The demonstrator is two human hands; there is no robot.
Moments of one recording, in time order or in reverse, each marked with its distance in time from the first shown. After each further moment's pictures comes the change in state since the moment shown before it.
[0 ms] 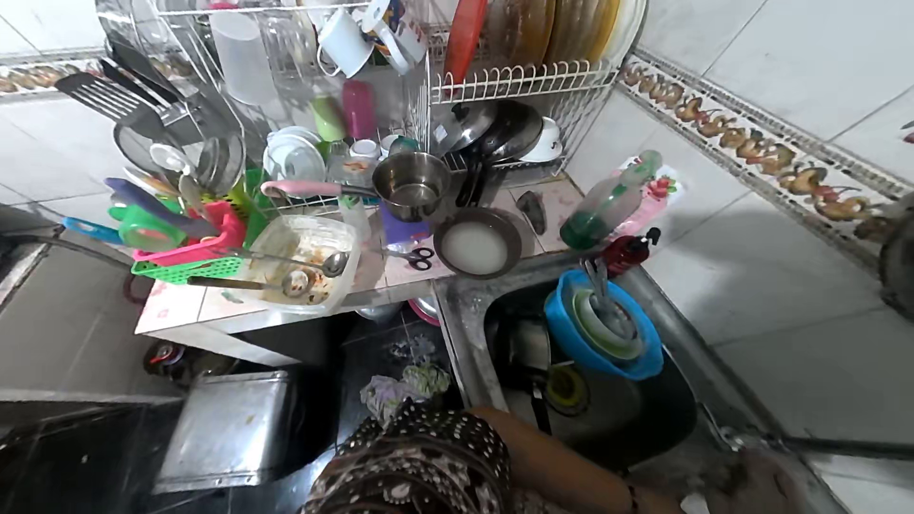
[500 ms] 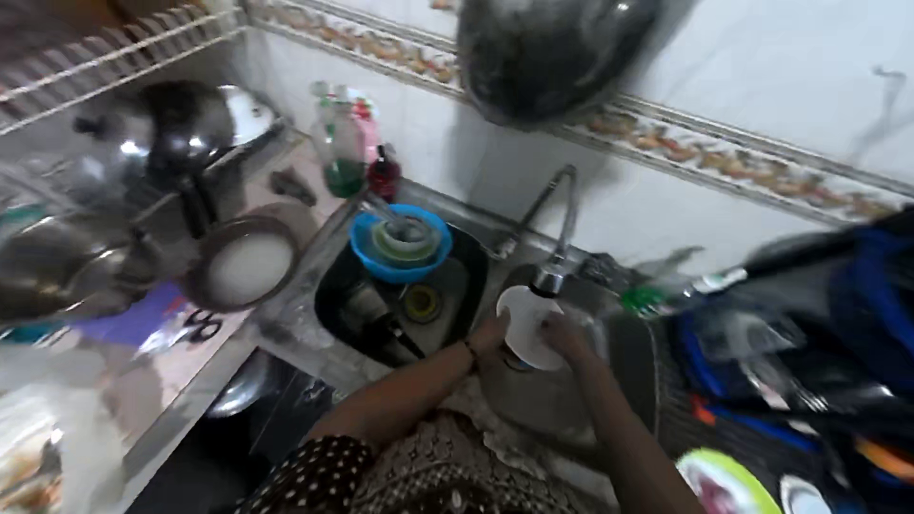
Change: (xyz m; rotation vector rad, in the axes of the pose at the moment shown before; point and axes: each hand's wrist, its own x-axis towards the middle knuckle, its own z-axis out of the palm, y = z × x) left_hand -0.001 0.009 0.005 -0.074 0.026 -0.108; right_hand -0.090 -0.055 -0.032 -1.172 -0.066 0.534
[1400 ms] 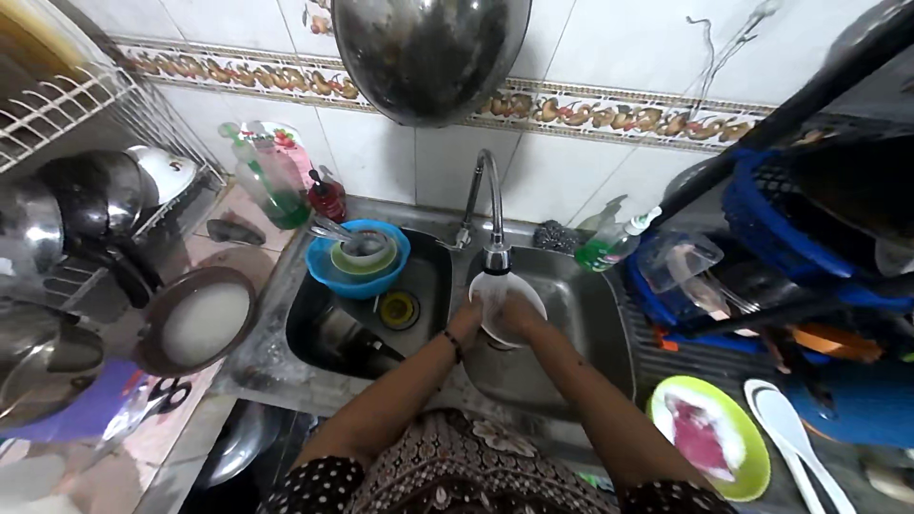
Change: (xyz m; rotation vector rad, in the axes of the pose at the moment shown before) left_hand 0.000 0.007 0.009 0.104 0.044 0.001; right_hand -0.001 0.003 0.021 -0.147 -0.052 -0.100
